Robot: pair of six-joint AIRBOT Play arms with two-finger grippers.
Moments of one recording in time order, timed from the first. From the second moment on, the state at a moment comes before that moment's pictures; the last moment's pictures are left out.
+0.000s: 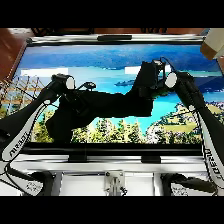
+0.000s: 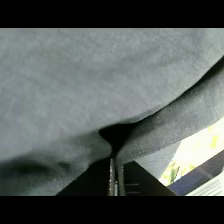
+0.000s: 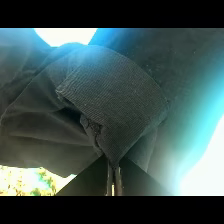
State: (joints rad) left arm -0.38 -1.70 1.50 1.44 -1.42 -1.15; right arm 0.20 -1.44 1.31 -1.34 1.02 1.53
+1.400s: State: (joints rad) left arm -0.37 -1.03 1.93 1.26 -1.52 -1.70; right arm 0.20 -0.51 1.31 -1.35 1.24 1.57
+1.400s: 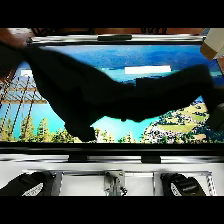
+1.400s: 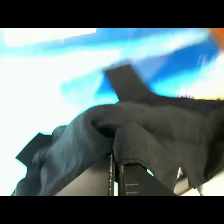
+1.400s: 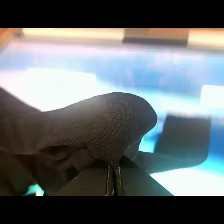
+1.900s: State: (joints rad) left arm -0.36 -1.09 1.47 1.22 -1.39 -1.68; right arm 0.20 -0.79 1.26 -1.37 1.45 1.55
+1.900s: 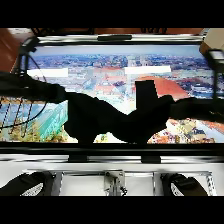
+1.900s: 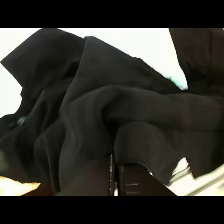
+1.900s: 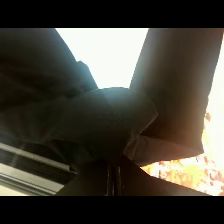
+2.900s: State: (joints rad) left arm -0.16 -1.39 1.42 1.18 -1.44 -1.61; right arm 0.20 -1.13 1.23 -1.12 1.29 1.45
